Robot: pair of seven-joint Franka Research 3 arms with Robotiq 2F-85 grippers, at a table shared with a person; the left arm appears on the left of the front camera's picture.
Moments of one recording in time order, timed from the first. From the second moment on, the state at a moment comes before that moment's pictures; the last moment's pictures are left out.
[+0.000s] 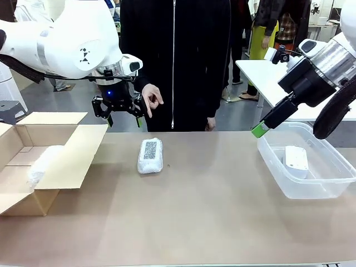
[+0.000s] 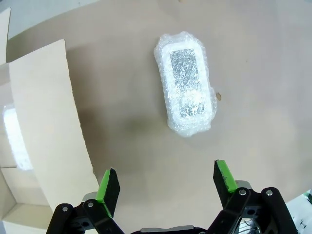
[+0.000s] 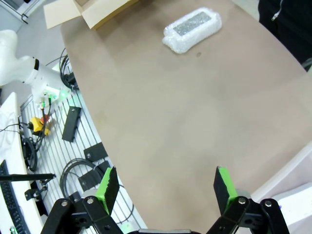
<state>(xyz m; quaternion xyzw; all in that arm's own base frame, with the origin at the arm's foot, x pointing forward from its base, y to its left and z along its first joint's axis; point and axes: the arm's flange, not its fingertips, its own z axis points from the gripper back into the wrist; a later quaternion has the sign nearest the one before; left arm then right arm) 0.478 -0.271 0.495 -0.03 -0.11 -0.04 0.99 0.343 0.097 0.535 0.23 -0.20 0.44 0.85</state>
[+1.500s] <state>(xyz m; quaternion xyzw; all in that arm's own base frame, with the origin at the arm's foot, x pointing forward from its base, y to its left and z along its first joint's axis) 0.529 -0.311 0.361 -0.04 -0.09 0.00 0.99 0.343 0.097 0.535 0.23 -0.20 0.44 0.85</state>
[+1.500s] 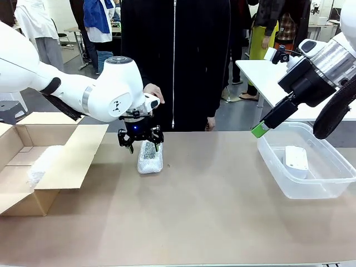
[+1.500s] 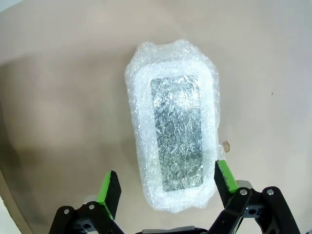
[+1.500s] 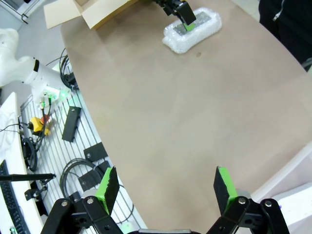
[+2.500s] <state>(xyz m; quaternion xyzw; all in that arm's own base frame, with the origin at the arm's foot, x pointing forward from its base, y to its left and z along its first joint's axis) 0.539 -0.325 0.342 -0.05 -0.09 0.00 0.99 0.343 0.097 0.535 0.23 -0.20 0.44 0.85</state>
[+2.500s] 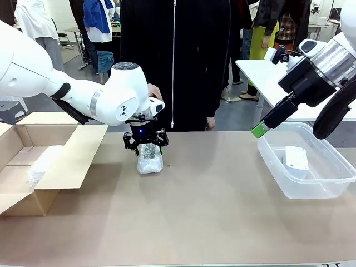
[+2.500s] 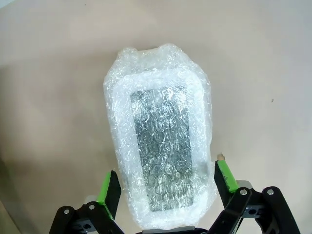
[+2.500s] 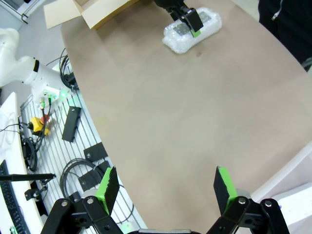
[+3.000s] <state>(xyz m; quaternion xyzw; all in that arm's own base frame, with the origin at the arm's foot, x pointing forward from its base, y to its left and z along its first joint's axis) 0.541 -0.328 0.325 -0.05 -0.09 0.00 0.99 0.343 0.097 0.535 0.23 -0.20 0.44 0.85</state>
